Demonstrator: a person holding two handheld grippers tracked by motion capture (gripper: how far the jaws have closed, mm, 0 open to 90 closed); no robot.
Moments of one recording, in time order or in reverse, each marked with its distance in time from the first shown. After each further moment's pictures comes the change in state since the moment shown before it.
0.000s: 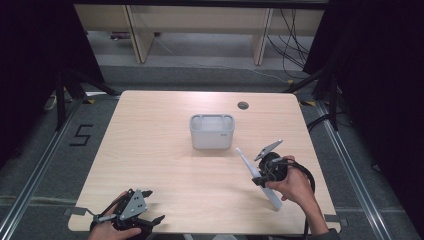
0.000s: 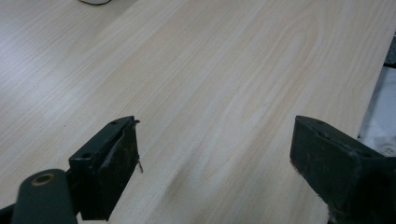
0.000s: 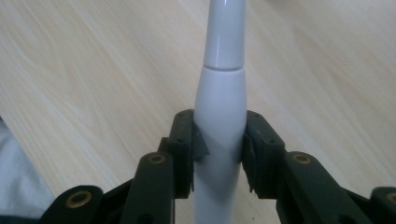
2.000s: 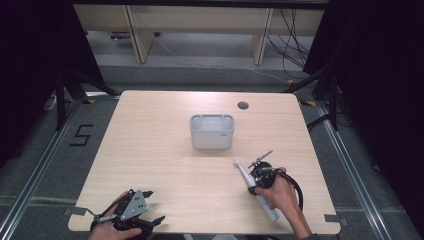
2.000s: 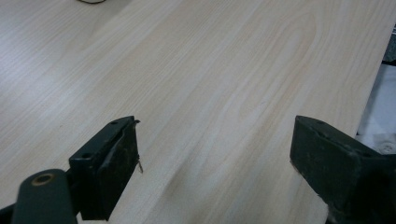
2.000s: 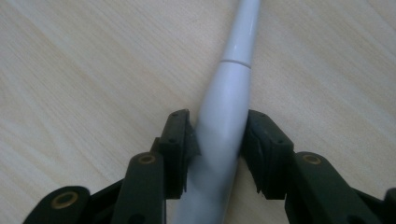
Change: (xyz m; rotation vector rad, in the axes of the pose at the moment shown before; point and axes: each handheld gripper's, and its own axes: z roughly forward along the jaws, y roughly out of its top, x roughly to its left) left arm -0.001 0.000 0.001 0.002 -0.005 0.003; right arm 0.003 -0.011 0.058 0.124 -0.036 0.158
